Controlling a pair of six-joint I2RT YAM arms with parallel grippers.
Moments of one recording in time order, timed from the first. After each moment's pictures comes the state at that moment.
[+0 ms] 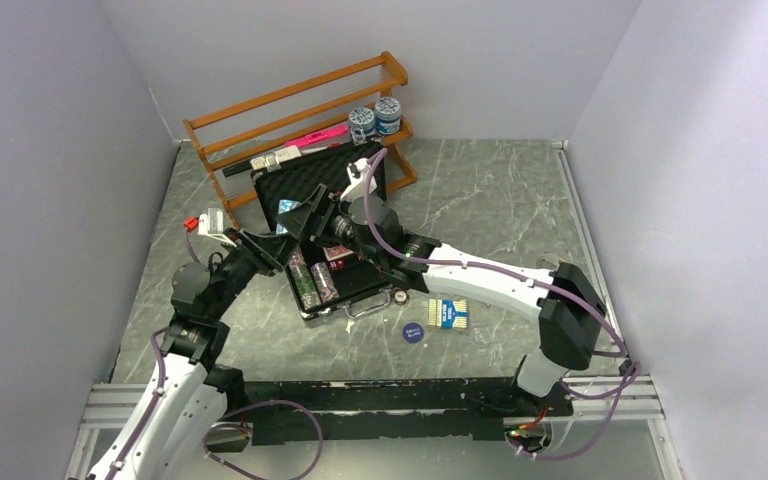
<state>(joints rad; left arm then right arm) -0.24 0.54 0.41 0.27 0.33 -0.79 1.03 1.62 1.28 0.24 0.15 0.99</state>
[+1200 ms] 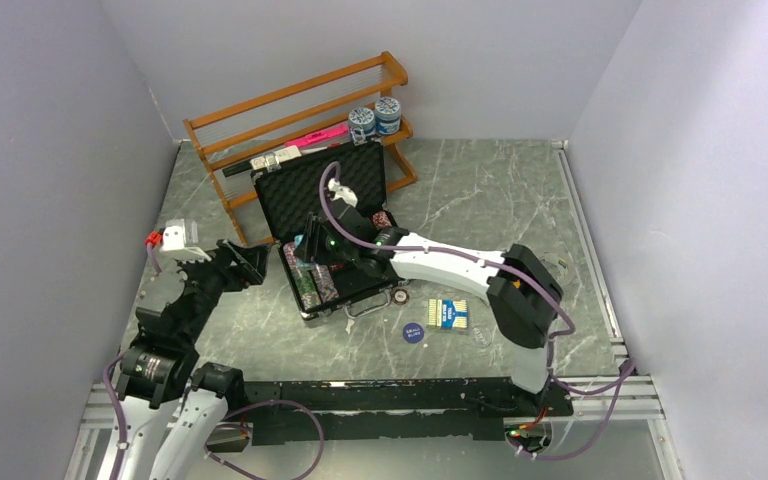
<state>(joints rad) -0.24 0.36 0.70 -0.43 0.02 -0.48 1.00 1.85 1.42 -0.13 0.10 0.88</state>
